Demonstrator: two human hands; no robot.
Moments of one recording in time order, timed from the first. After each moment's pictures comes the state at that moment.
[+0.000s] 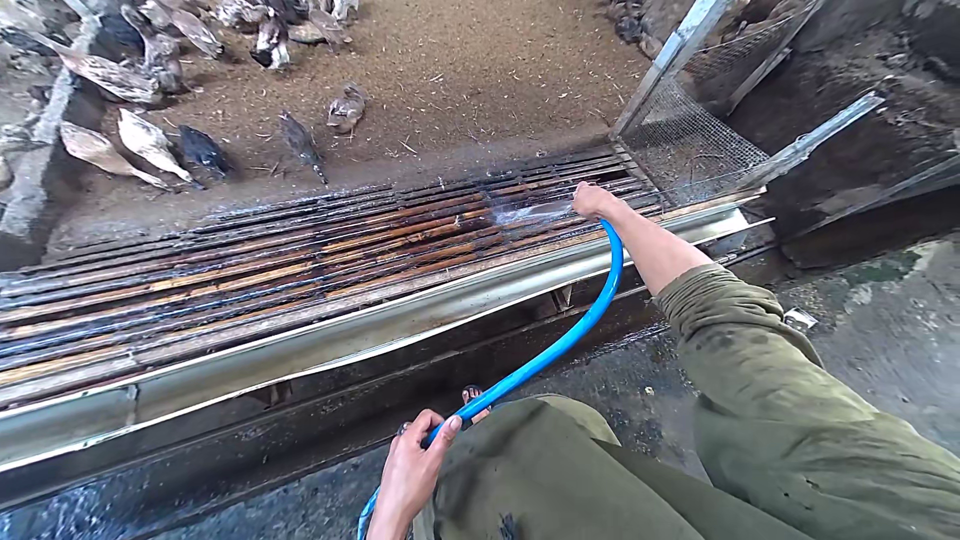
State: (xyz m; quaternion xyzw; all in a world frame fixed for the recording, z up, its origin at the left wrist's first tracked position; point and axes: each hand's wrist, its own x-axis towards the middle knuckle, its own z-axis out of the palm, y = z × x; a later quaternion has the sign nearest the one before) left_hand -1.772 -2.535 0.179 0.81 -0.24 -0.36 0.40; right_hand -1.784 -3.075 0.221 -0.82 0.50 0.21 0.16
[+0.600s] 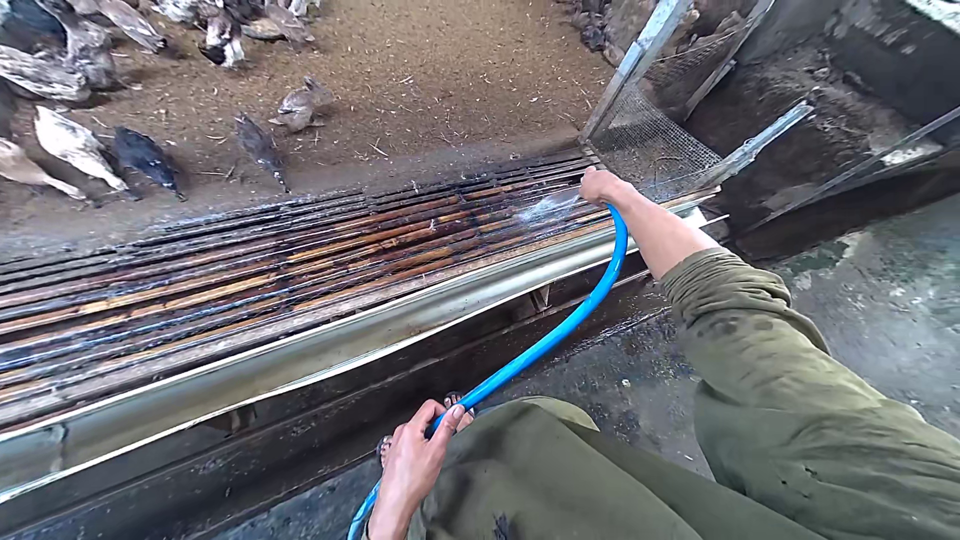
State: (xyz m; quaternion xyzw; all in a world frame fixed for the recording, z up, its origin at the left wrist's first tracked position) left_hand -1.771 -2.571 0.181 0.80 -0.28 -0.37 0.38; right_hand -1.811 -3.100 0.272 -0.80 0.55 0.22 0.09
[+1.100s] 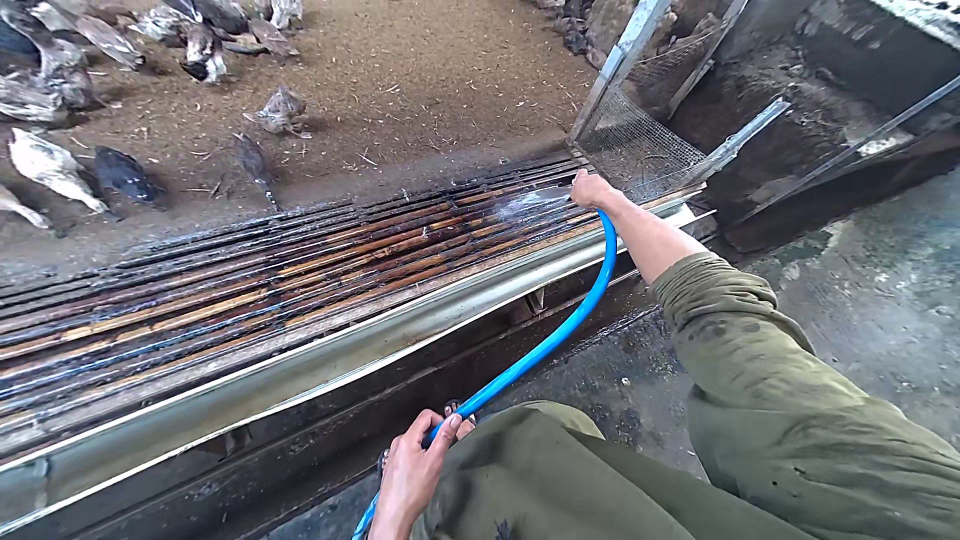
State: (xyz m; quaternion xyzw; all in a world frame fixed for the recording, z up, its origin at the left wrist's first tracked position) left_hand -1.766 -2.573 0.174 0.80 -0.29 -0.38 0.38; right_hand -1.825 -3.104 0.266 -0.80 0.57 0.16 0.13
